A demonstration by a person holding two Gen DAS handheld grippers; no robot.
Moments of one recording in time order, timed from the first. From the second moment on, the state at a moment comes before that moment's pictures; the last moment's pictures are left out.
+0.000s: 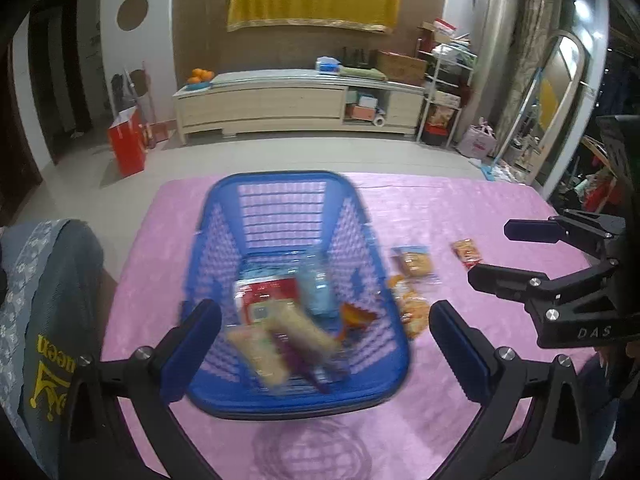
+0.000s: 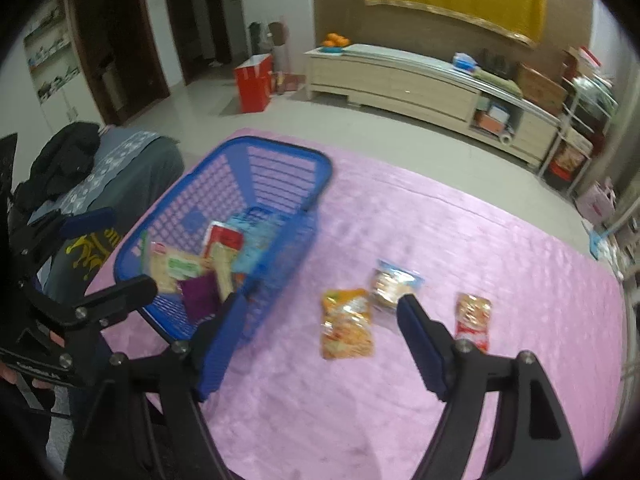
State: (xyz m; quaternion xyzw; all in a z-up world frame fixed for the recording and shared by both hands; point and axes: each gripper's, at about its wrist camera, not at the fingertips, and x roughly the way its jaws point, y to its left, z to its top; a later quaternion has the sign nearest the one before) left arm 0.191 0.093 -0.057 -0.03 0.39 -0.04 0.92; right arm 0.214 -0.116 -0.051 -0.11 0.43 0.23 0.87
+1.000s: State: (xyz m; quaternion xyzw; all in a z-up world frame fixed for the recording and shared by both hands) left arm 0.262 -0.068 -0.153 -0.05 0.50 -0.05 0.86; right arm 0.257 -0.281 -0.145 -0.03 0.48 0.16 0.86
